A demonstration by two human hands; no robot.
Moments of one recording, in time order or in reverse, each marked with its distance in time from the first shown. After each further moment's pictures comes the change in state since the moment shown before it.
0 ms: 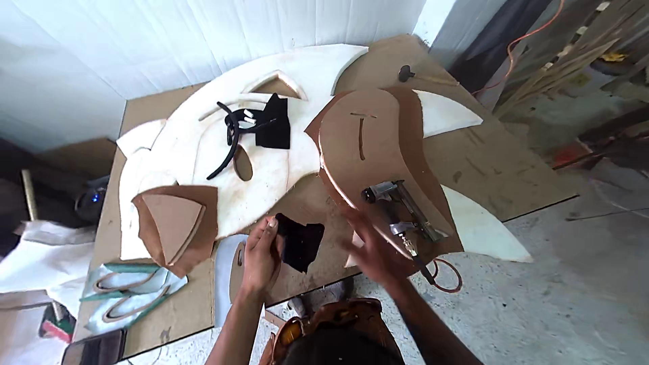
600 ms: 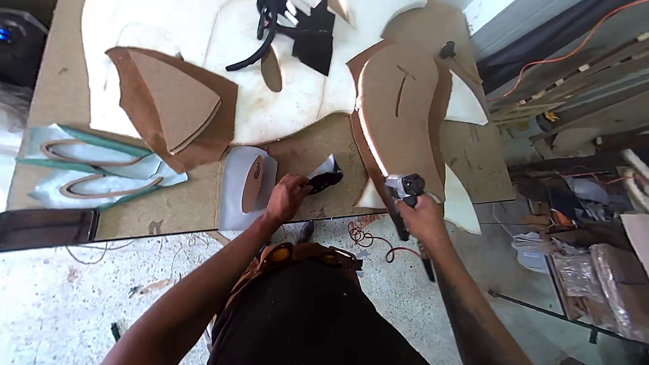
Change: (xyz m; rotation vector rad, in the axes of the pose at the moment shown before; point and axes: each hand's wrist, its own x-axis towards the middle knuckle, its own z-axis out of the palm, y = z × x) left_hand -0.053 -0.133 -0.140 0.844 -0.150 0.292; right_hand -0.061 -0.031 -0.009 -0.592 -0.028 0.463
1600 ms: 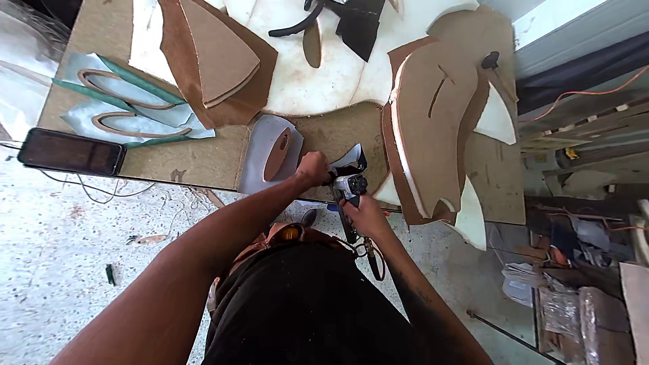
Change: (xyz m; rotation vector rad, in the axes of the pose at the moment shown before) left_hand 0.030 -0.010 0.016 0.153 -0.380 -0.506; right_hand -0.049 -0.072 0.126 0.028 -0.469 -0.175
